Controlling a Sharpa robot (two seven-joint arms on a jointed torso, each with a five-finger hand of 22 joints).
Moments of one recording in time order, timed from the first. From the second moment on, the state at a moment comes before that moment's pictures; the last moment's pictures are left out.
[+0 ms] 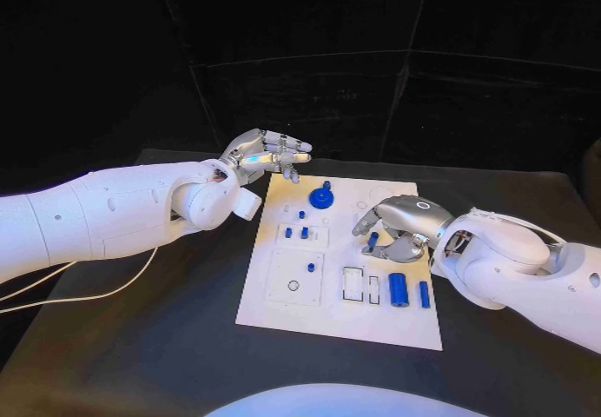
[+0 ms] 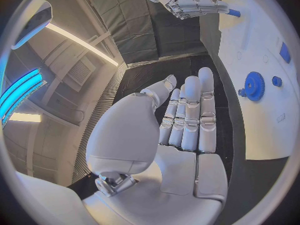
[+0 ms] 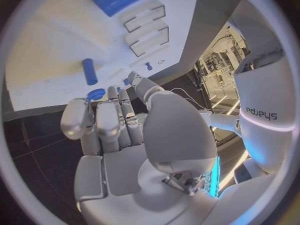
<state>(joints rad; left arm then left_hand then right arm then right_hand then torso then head) 1.32 -0.84 -0.18 1.40 -0.06 -0.13 0.41 1.34 -0.09 0.41 -0.09 0.05 0.96 0.19 0.19 0.07 1.03 0.12 0.34 0.08 1.14 0.03 0.88 0.58 0.17 1.13 0.13 0.57 0.61 1.20 -0.82 -0.08 1.69 -1.63 -0.26 -0.07 1.30 -0.13 0.36 -0.06 0.14 0.98 0.16 0.07 0.07 1.05 0.10 0.12 0.07 1.46 0.02 1.24 0.94 0.09 1.28 0.14 1.36 1.11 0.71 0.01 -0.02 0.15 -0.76</state>
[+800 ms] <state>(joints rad) 1.32 -0.83 -0.18 1.39 -0.06 -0.12 0.40 1.34 -0.08 0.41 -0.09 0.05 0.96 0.19 0.19 0.07 1.03 0.12 0.34 0.08 1.14 0.03 0.88 0.57 0.17 1.13 0.13 0.57 0.61 1.22 -0.81 -0.09 1.62 -1.63 -0.19 -0.13 1.33 -0.12 0.29 -0.06 0.14 0.96 0.14 0.07 0.07 1.02 0.10 0.16 0.07 1.46 0.02 1.22 0.91 0.09 1.27 0.13 1.35 1.09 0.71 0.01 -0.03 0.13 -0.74</state>
